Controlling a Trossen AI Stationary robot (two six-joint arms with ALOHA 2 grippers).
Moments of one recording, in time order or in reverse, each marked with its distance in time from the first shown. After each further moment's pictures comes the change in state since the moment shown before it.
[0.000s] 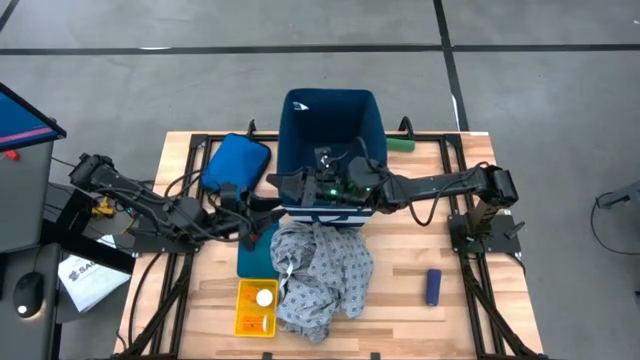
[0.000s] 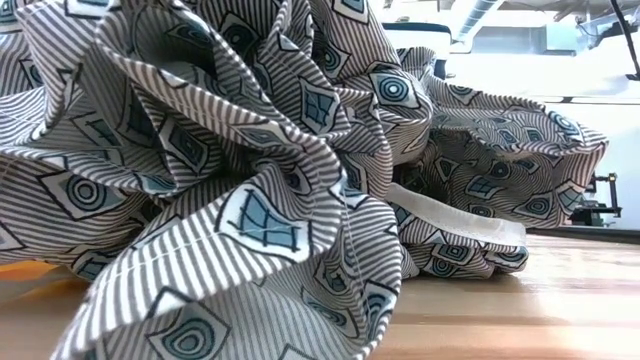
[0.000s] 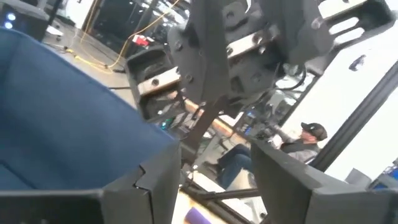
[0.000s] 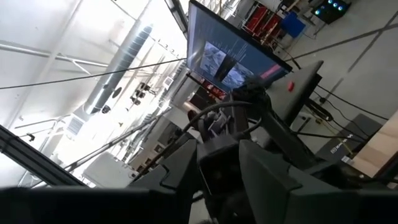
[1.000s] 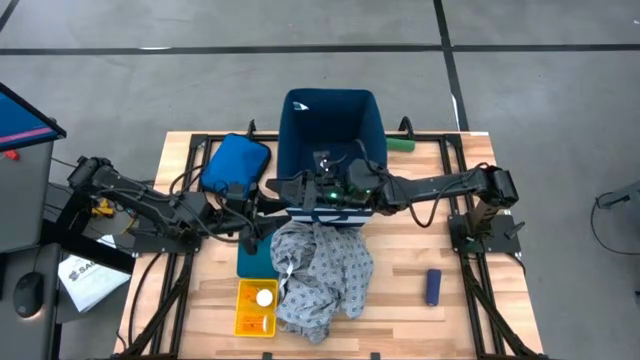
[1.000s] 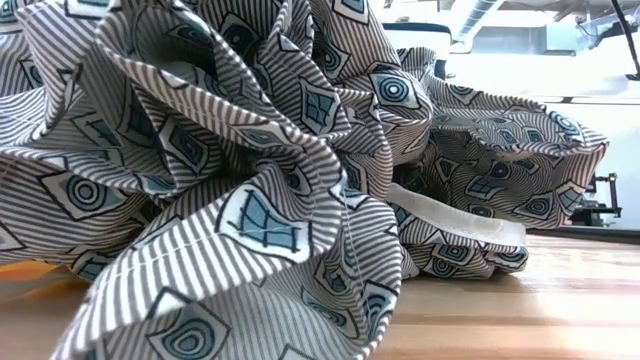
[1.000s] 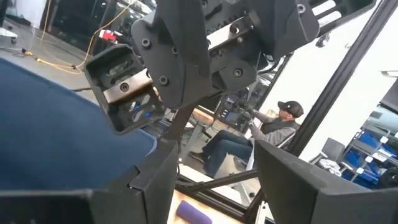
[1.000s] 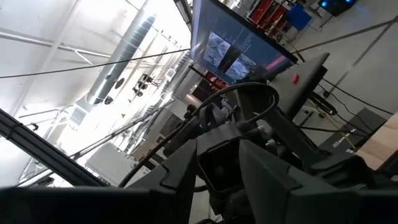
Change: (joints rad) left arm 0.073 0.022 0.000 0.027 0.214 0.078; right arm 0.009 0.000 0.000 -0.009 -0.026 -0.017
